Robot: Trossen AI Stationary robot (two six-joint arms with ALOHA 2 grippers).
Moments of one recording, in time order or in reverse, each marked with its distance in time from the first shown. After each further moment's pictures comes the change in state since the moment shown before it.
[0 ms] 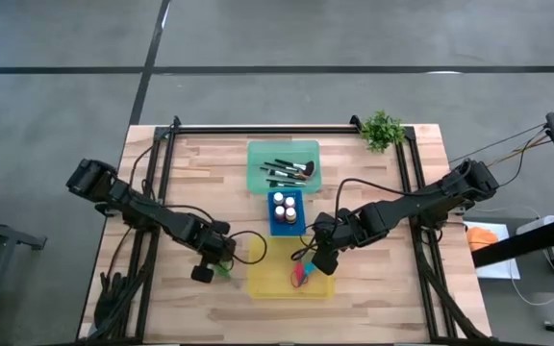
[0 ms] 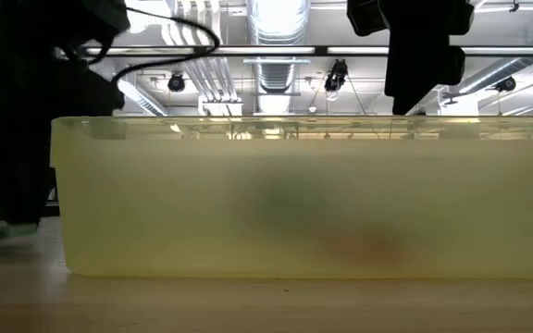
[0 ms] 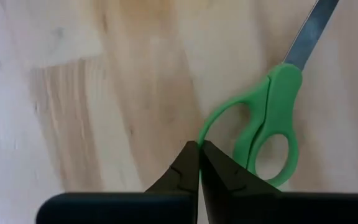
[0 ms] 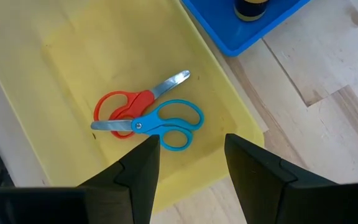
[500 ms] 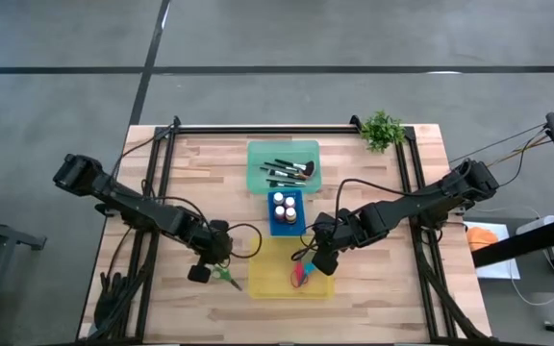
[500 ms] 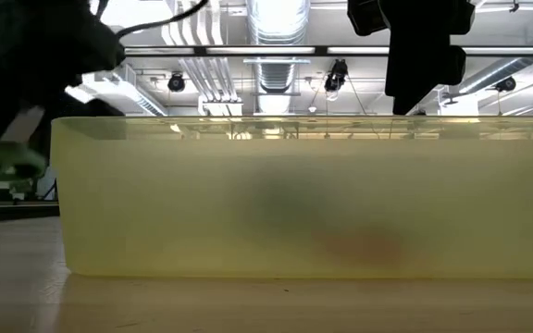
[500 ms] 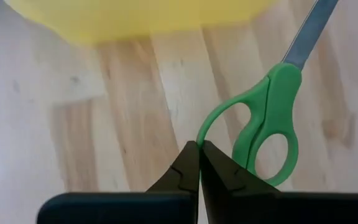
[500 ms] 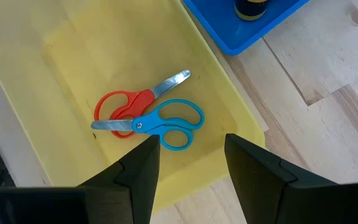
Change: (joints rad) left arm 0.003 -0.155 0.003 0.005 0.049 -0.042; right arm 0.003 0.000 0.000 0.000 0.000 0.005
